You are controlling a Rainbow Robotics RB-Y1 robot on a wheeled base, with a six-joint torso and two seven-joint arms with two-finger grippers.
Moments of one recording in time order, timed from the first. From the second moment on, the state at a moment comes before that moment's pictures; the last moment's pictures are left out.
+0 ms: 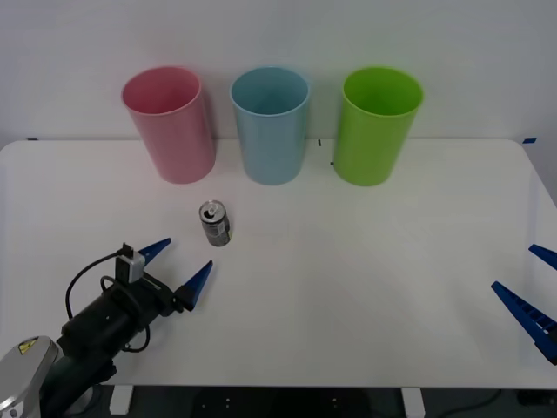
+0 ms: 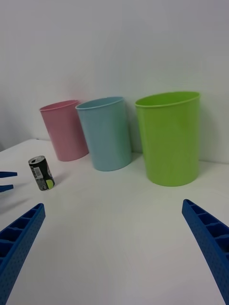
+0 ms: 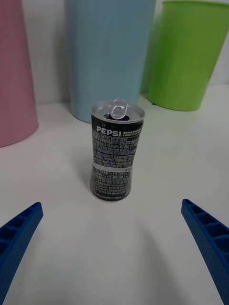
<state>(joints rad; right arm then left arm) 0.35 -0.40 -0.52 -1.66 0.96 -1.22 0.00 0.00 0.22 0.10 -1.26 -1.13 -0.73 -0.33</state>
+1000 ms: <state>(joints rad) 0.35 -0.40 -0.52 -1.66 0.96 -1.22 0.00 -0.17 0.19 0.05 -1.11 -1.12 -0.61 -0.35</state>
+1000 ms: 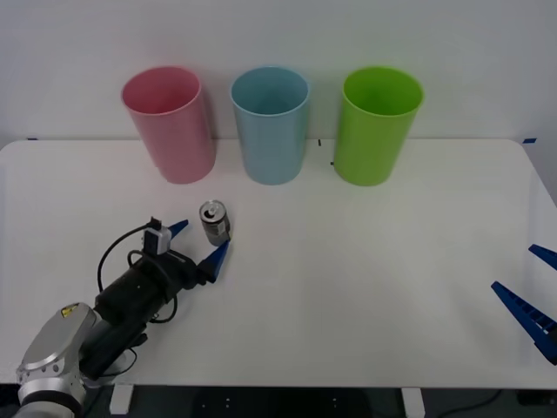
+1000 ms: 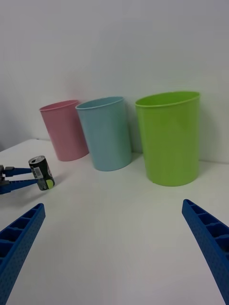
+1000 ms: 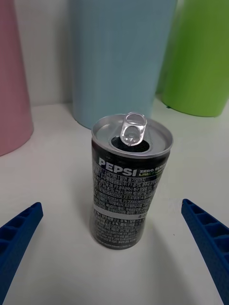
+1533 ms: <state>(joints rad) 0.35 -0.40 -0.52 -1.66 0.96 -1.22 0.00 -0.30 0.18 0.03 -0.95 -1.12 -0.59 -0.36</state>
